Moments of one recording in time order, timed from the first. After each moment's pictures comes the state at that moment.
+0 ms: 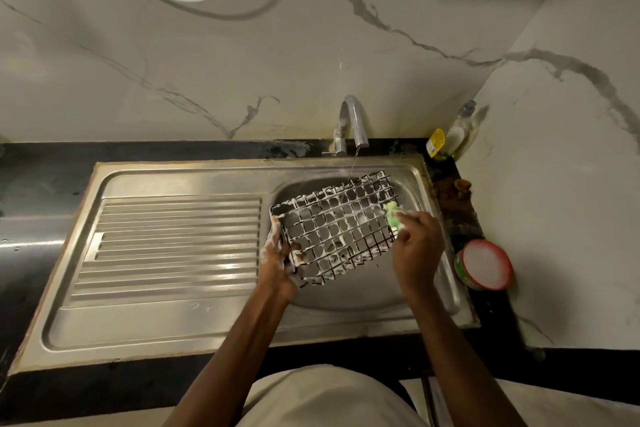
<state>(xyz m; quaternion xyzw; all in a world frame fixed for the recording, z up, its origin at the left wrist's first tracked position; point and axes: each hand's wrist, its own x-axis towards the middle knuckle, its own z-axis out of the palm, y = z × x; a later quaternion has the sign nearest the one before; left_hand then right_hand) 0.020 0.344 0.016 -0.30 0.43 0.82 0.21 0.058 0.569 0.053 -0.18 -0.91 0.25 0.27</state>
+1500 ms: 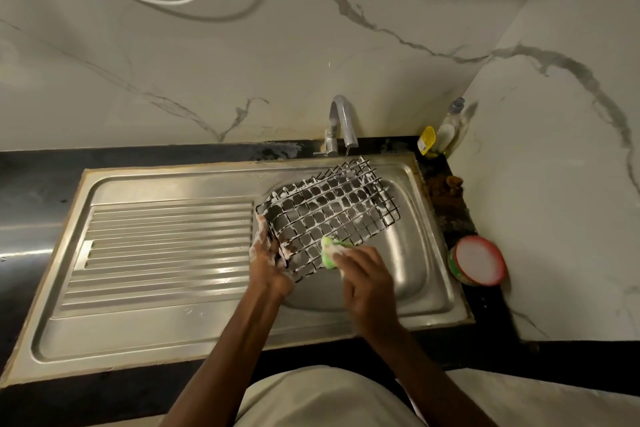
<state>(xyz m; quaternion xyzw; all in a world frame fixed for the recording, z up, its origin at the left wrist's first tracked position) 0.013 0.349 0.025 -0.32 0.38 0.85 0.18 0.109 0.504 0.057 0.06 -0.92 0.28 0.25</state>
